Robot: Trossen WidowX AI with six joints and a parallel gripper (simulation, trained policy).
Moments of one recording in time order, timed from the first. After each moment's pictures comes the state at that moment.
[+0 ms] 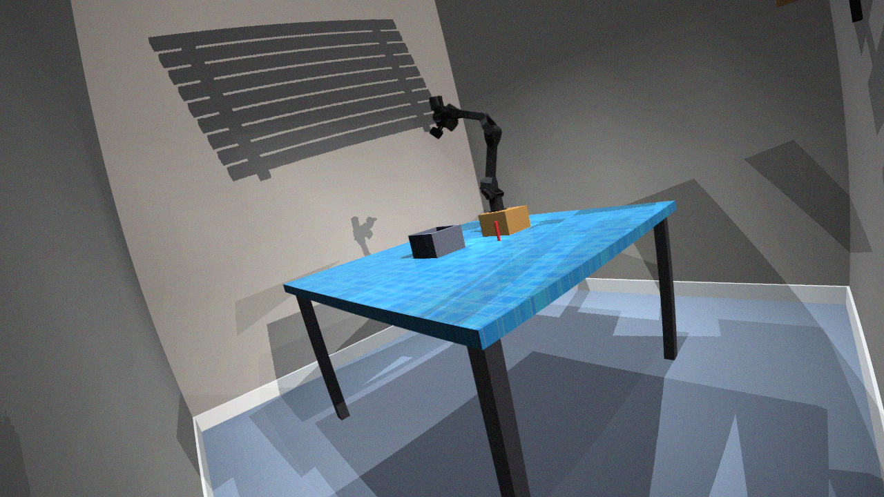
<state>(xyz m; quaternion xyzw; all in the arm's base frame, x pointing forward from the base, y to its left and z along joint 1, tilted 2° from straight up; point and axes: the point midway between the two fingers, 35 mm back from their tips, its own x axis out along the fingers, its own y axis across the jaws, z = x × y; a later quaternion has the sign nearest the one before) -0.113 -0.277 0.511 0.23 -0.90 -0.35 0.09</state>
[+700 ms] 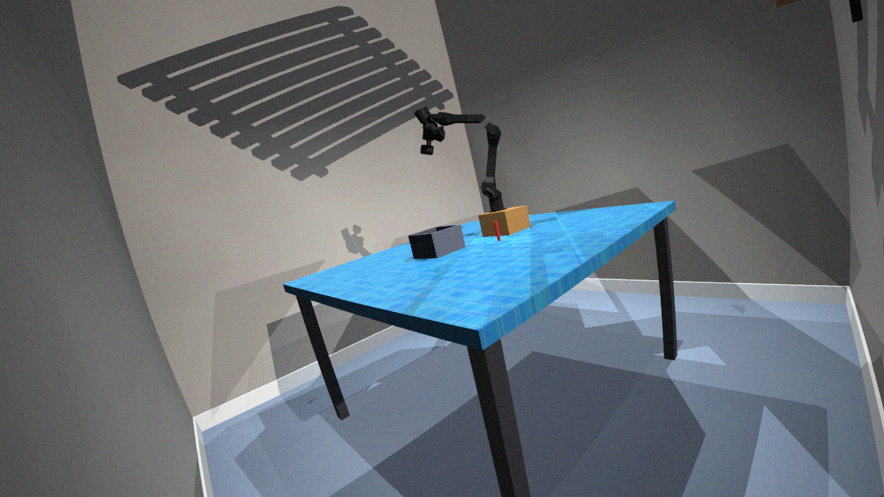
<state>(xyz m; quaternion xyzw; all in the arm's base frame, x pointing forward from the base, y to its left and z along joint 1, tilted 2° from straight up) 0.013 -0.323 0.428 0.43 -0.70 -0.54 0.20</state>
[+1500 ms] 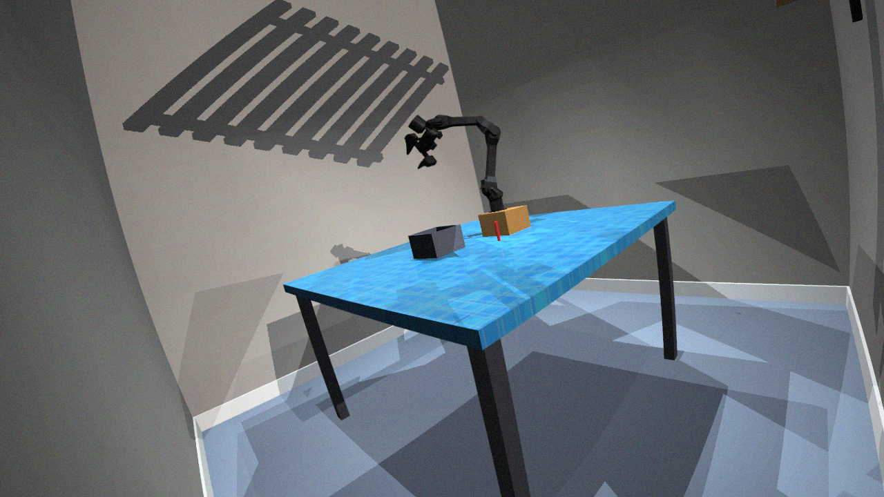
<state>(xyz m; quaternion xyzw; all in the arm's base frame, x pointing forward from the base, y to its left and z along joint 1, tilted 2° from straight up) 0.164 -0.278 0.337 0.56 -0.36 -0.64 0.38</state>
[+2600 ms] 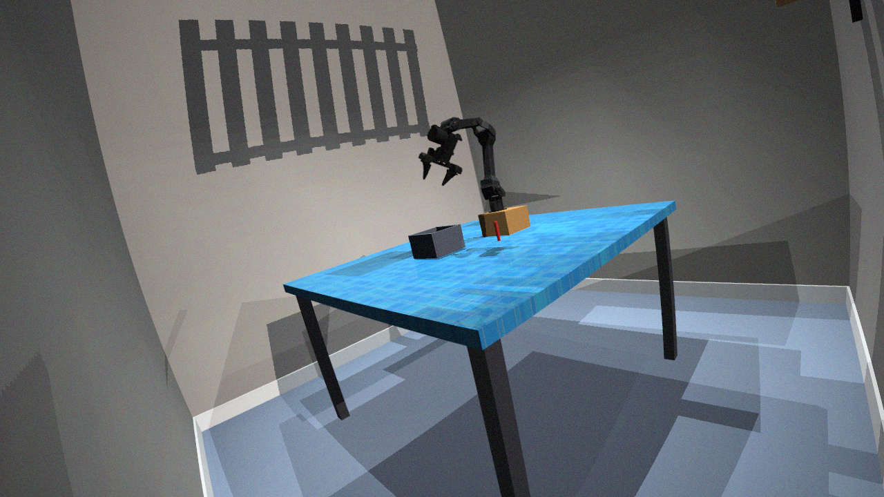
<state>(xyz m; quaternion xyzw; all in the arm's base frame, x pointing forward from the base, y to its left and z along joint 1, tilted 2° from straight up) 0.270 -0.084 0.214 0.53 0.16 -0.59 0.59</state>
